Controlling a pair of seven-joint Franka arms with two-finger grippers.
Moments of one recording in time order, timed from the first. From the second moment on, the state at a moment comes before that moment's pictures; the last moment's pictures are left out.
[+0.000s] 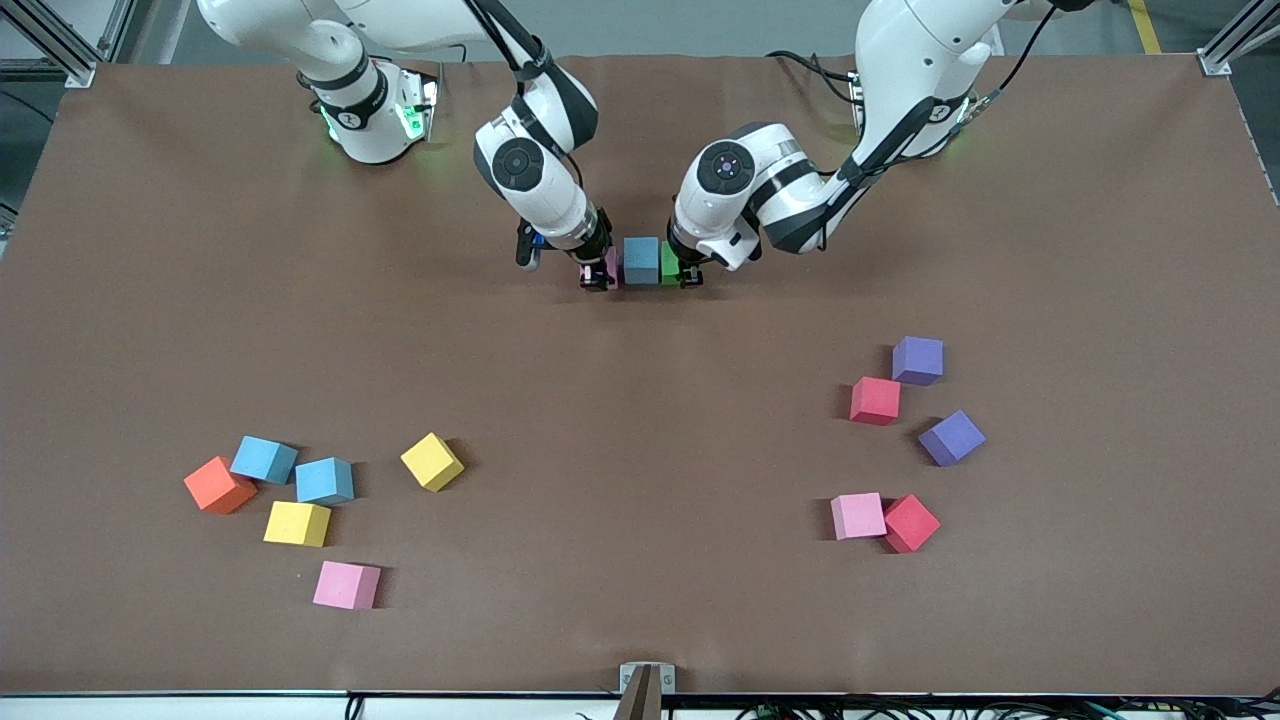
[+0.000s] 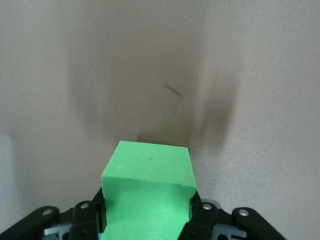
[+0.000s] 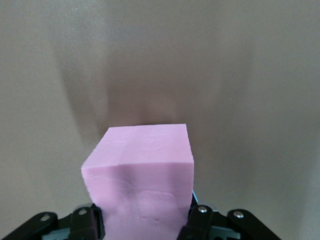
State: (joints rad) left arm -0.22 0.52 -0.69 -2.19 0.22 2.59 -2.71; right arm 0.64 0.39 0.27 -2.29 0.39 2.79 2.19
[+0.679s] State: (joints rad) left arm -0.23 0.53 -0.69 -2.18 0.22 2.59 -2.72; right arm 0.65 0.40 0.27 -2.27 0.39 2.79 2.20
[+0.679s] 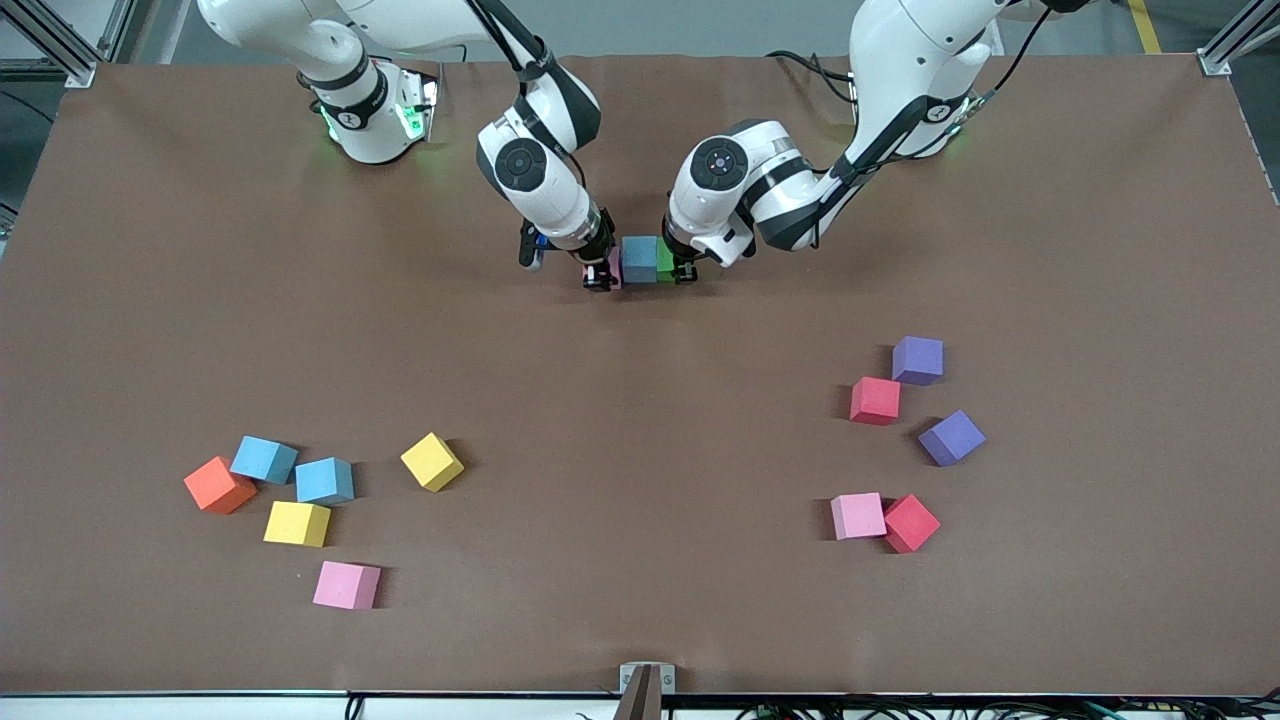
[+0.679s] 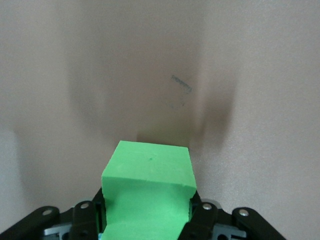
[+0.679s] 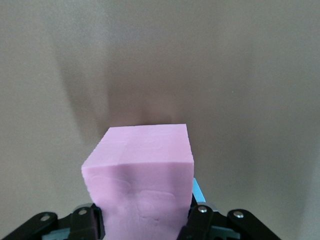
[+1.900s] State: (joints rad) left arm -0.24 0.54 -0.70 -2.16 0.22 2.53 -2.72; right arm 0.65 0.41 0.27 -2.22 0.36 2.68 2.27
